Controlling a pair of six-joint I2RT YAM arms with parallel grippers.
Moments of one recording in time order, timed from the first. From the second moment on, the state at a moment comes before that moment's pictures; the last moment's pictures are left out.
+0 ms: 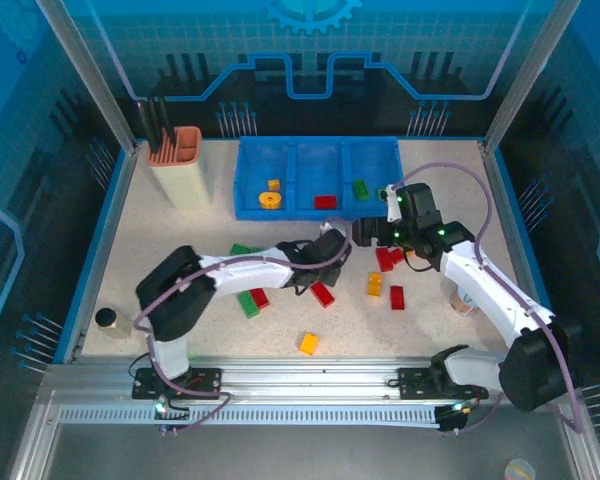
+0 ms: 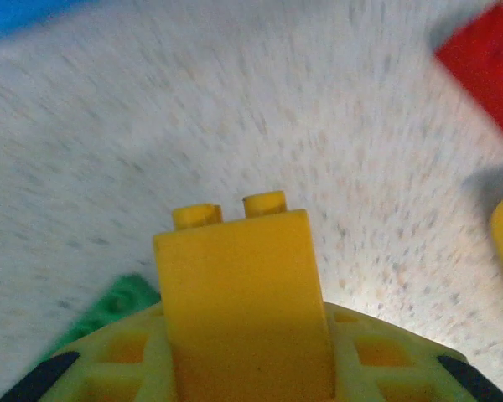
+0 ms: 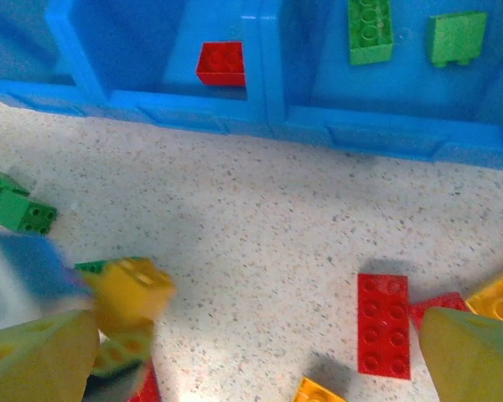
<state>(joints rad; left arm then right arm) -0.90 1.80 1.20 -0.36 -0.27 -0.45 0.34 1.23 0.96 -0.56 -0.11 0.28</state>
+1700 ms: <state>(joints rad) -0.35 2.09 1.59 -0.21 -0.30 -0.20 0.30 1.63 0.96 -0.65 -0.06 0.29</state>
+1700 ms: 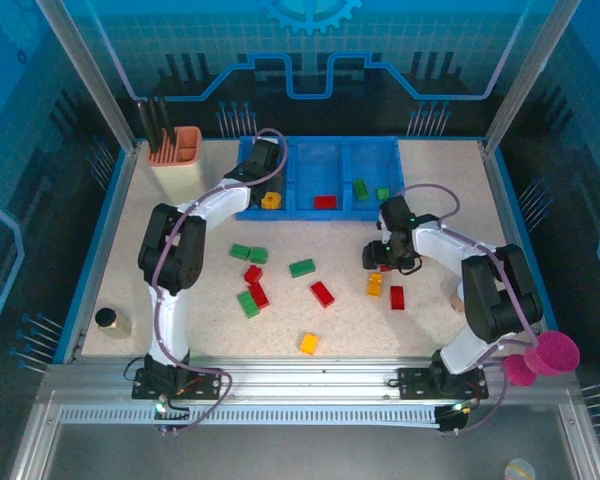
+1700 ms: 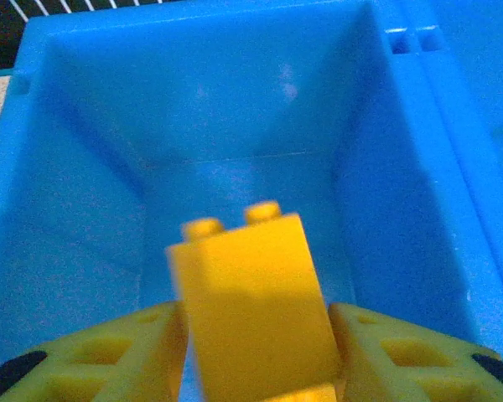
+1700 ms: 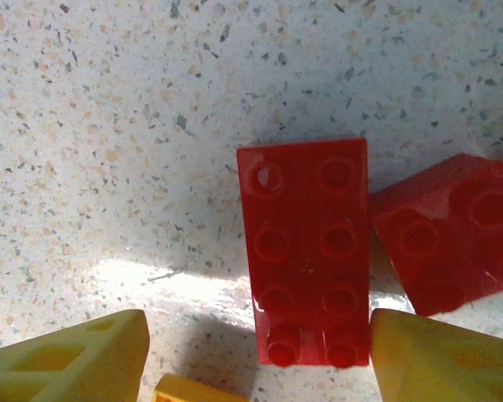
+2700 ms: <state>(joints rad) -0.34 1.56 1.39 -0.28 -0.22 -0.11 0.39 1.70 1.22 -0.79 0.05 0.25</state>
